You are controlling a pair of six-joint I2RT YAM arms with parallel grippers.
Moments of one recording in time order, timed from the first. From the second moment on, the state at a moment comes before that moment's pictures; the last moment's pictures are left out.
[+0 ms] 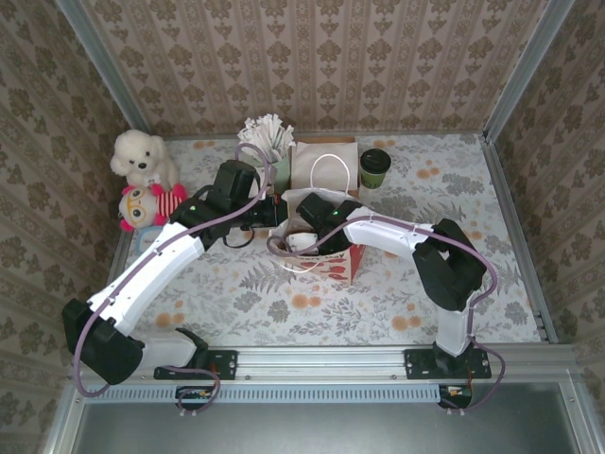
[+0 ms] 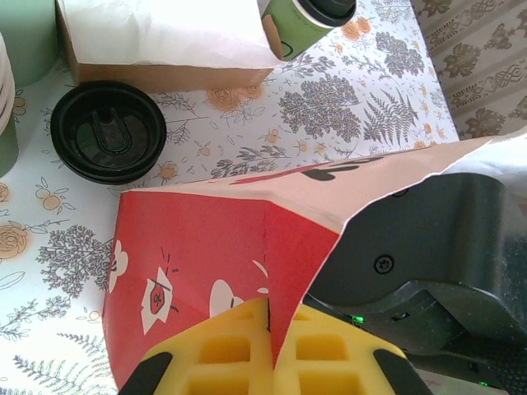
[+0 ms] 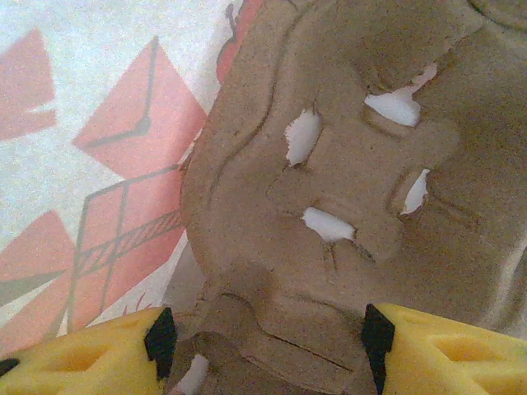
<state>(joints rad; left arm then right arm) -0.63 1.27 1.21 -0.66 0.25 -0.53 0.76 1.89 1.37 -0.77 -0.03 -0.84</state>
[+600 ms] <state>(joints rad) -0.63 1.26 1.21 -0.66 0.25 -0.50 0.75 1.70 1.34 -0.76 -0.17 -0.78</state>
